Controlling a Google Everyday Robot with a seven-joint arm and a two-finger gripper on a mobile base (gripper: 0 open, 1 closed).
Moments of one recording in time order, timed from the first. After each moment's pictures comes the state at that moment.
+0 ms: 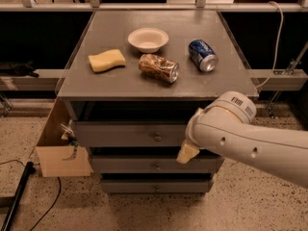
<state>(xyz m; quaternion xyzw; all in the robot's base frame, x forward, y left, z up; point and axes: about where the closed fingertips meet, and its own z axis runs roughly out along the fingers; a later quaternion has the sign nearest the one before) 0.538 -0.122 0.689 -0.52 0.81 -0.12 0.25</state>
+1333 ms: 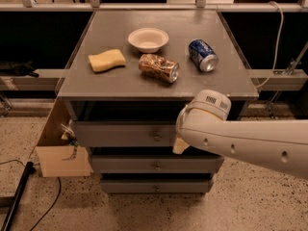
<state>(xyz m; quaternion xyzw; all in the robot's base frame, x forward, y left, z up) 0.581 -0.104 0.679 -0.56 0.76 -0.17 0.27</state>
